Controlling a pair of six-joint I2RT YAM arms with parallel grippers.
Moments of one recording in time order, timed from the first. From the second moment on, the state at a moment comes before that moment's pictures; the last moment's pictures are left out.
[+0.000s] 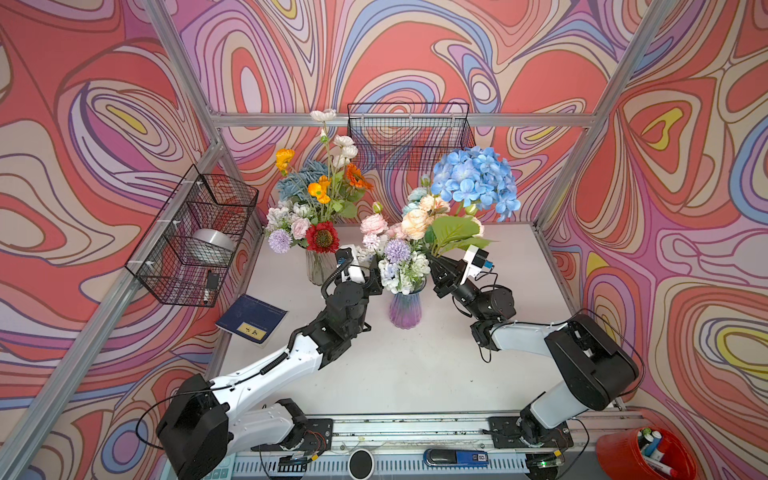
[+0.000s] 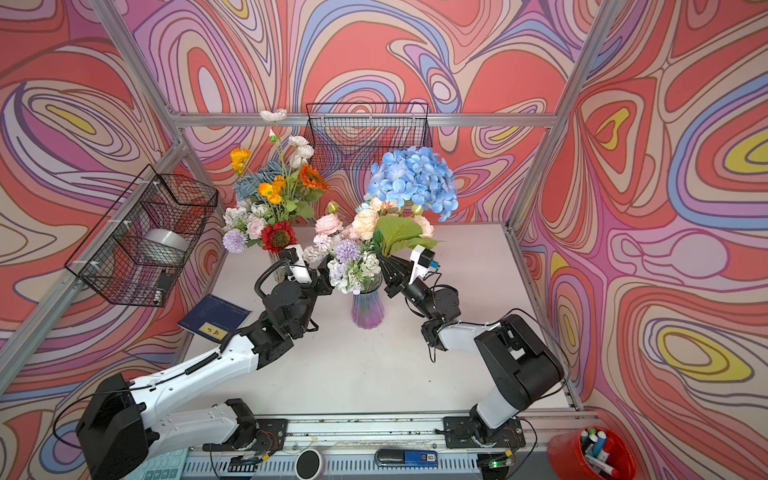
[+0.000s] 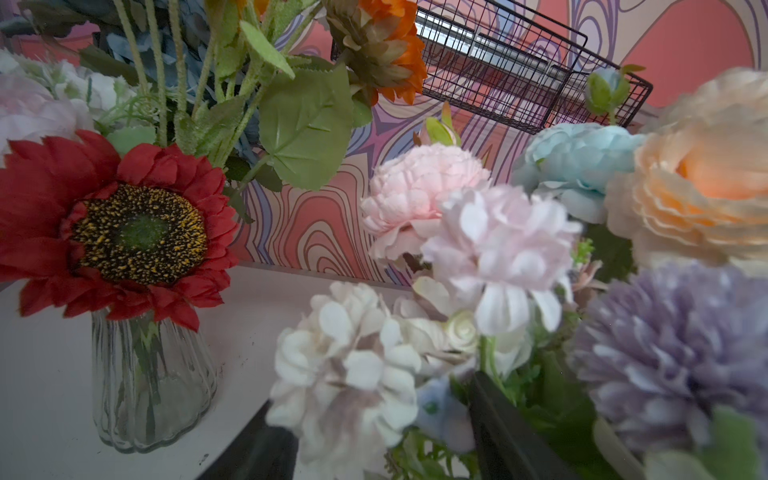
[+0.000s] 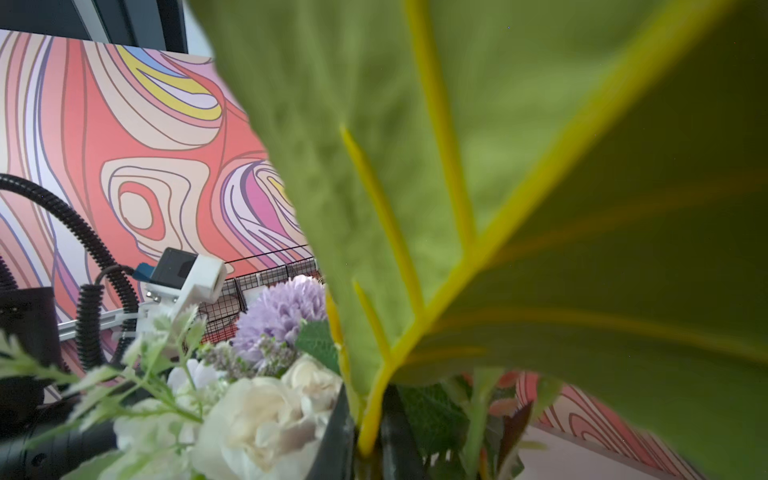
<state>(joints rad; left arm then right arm) -0.75 1.18 0.74 0.42 -0.64 -0.33 0.51 1.60 0.61 1.50 -0.36 0.44</state>
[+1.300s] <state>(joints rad) -0.74 1.18 0.74 0.42 -0.64 -0.33 0.52 1.21 0.55 0.97 -0.27 0.29</state>
